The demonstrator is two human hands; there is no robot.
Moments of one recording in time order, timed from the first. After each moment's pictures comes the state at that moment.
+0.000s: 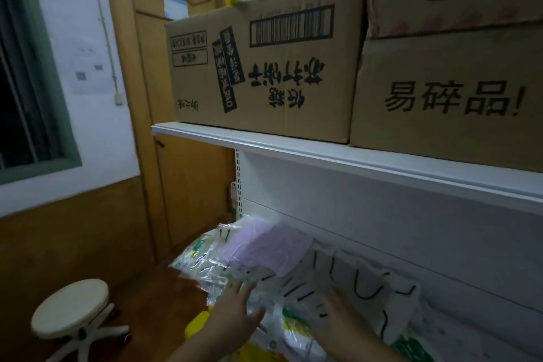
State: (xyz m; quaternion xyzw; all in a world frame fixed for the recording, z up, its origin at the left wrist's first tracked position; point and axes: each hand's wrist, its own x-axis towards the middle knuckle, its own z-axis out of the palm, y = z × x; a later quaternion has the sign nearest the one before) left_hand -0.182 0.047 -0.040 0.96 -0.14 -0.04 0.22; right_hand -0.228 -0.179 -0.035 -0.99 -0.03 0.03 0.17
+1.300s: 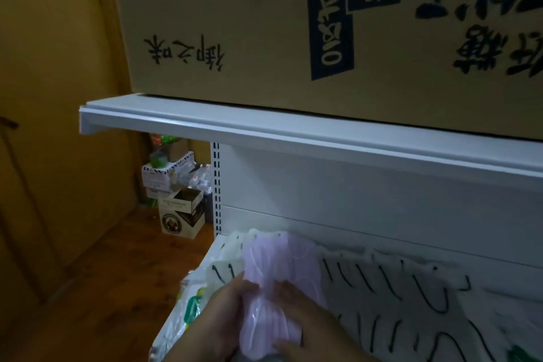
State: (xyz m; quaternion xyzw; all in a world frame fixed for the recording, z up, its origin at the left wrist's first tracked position) left_hand 0.054 0.129 -0.053 0.41 -0.03 -0.51 0.76; right_hand -0.062 -0.018 -0.050 -0.96 -0.02 0.00 0.27
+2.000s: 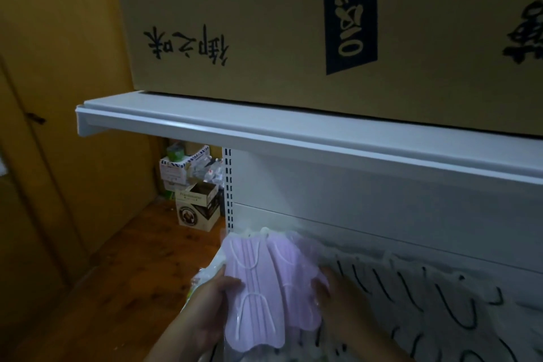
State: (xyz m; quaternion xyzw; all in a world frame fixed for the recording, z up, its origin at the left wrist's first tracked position) left_hand 0.090 0.155 -0.062 0.51 -0.02 -0.43 0.74; right_hand -0.023 -0.051 -0.055 -0.94 0.23 -0.09 0.25
